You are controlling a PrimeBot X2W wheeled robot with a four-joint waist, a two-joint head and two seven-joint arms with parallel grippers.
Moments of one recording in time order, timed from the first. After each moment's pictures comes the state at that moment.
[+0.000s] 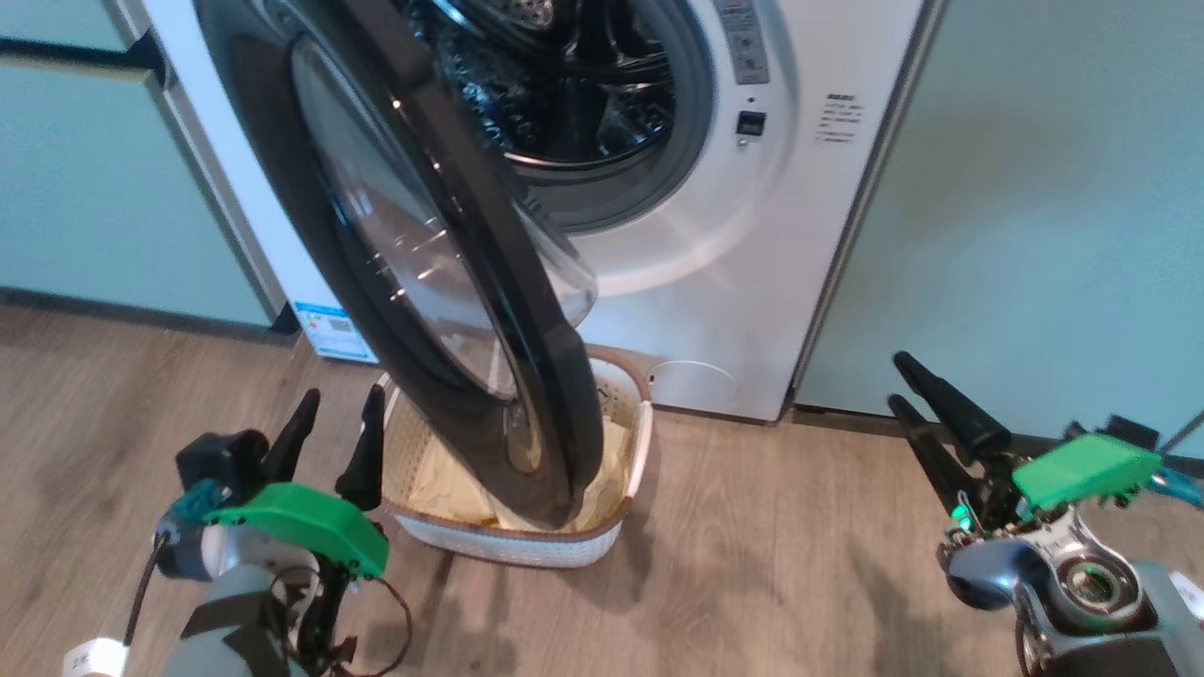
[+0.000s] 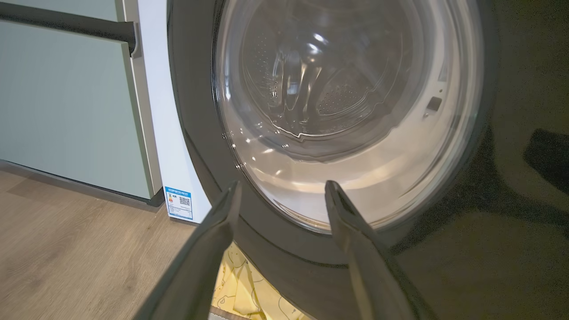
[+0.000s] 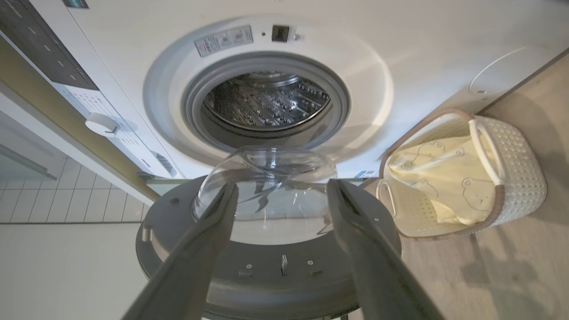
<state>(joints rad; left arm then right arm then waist) -0.22 0.10 0.03 0.48 -0.32 -0.13 -0.26 -0.29 -0.06 0.17 0.37 1.58 0.13 0.32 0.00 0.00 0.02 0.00</state>
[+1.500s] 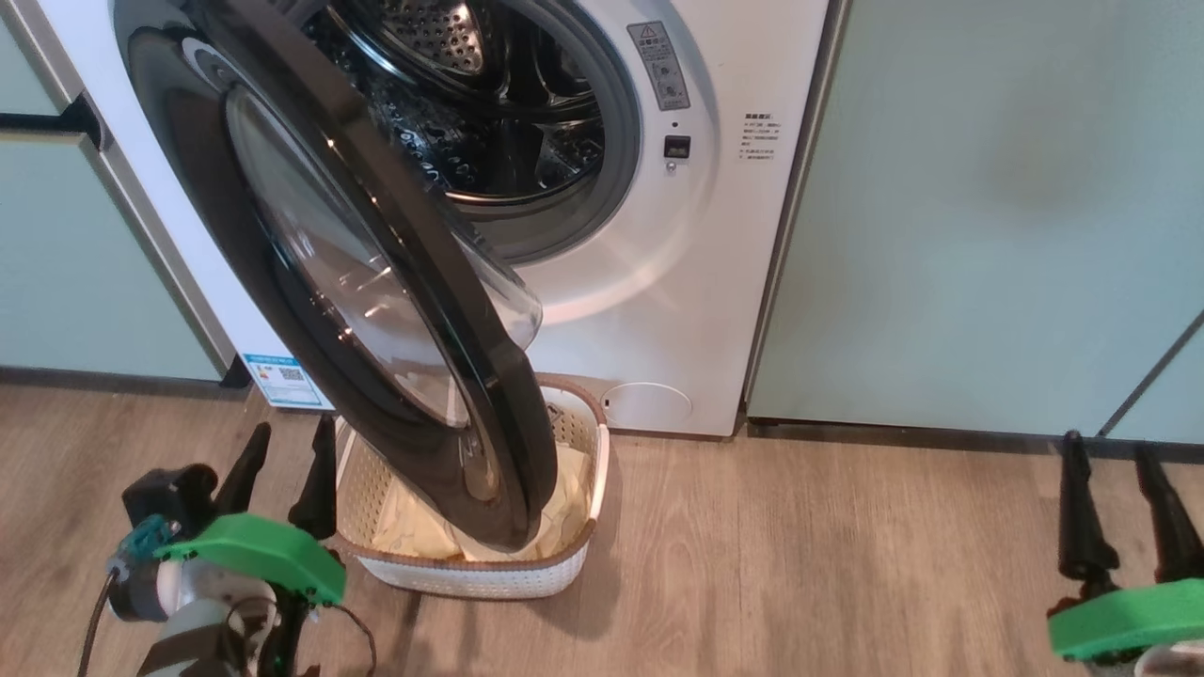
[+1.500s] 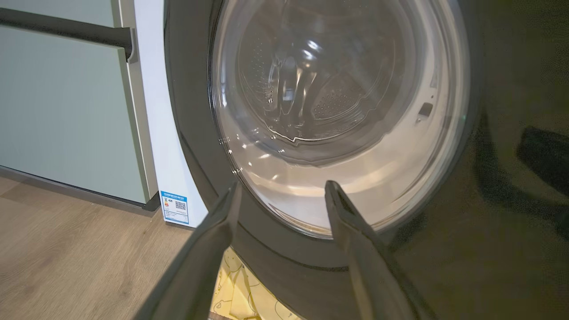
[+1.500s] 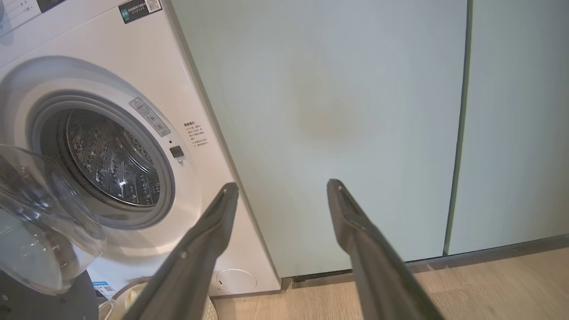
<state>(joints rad) -0.16 0.13 0.09 0.46 -0.35 -0.13 -0.26 0.00 -0.15 0.04 0.16 0.43 0.13 -0.25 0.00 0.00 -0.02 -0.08</state>
